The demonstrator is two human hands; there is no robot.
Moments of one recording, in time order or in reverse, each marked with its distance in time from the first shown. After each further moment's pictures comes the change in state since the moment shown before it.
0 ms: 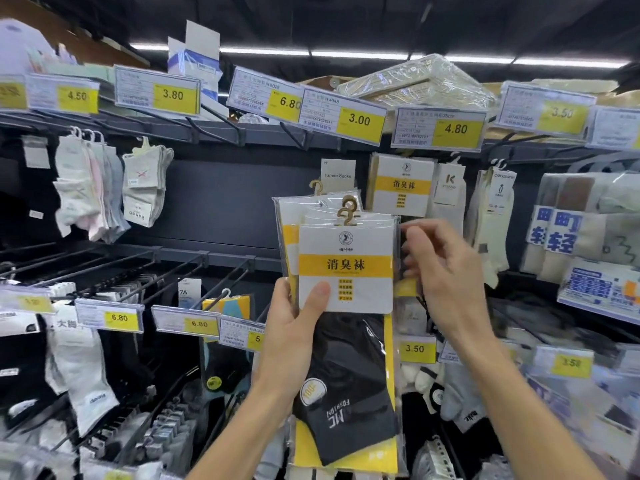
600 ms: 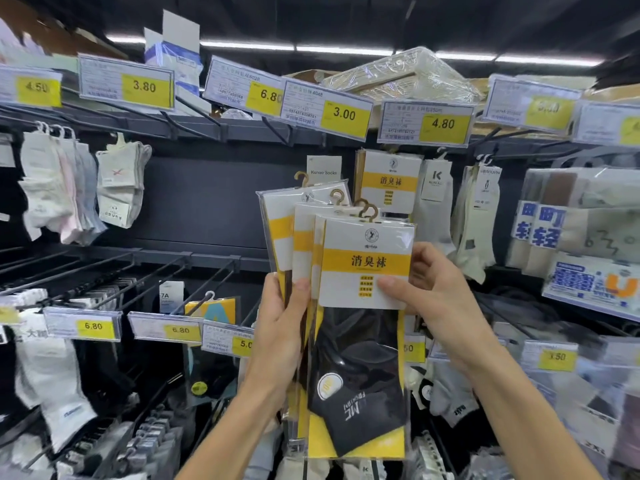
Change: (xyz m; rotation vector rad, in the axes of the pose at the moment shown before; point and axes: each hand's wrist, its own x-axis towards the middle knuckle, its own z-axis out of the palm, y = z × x) left_hand 0.016 -0.015 0.000 0.065 -0.011 0.055; right_hand -0.020 0.001 -0.014 0.203 -0.236 0.345
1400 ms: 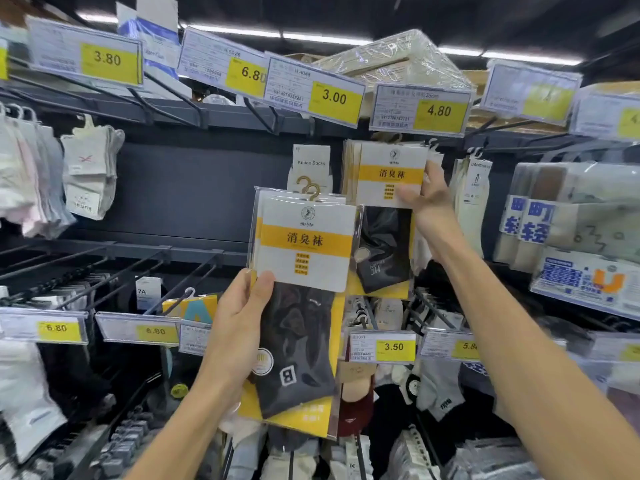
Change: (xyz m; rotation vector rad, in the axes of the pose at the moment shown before) left_hand 0.016 -0.006 -0.029 0.061 0.009 -0.054; right_hand 0.149 0.022 -0.042 -0.132 0.236 -0.107
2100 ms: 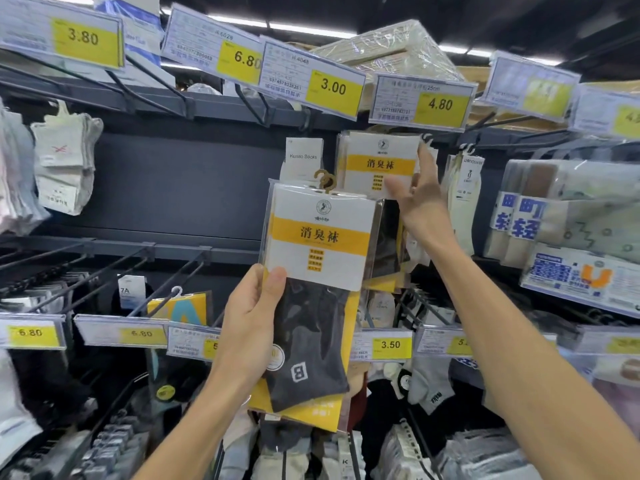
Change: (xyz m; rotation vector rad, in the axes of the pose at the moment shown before) left_hand 0.006 -0.010 0.013 0.061 -0.038 0.023; right_hand 0.003 0.007 0.004 -0.288 0.058 -0.136
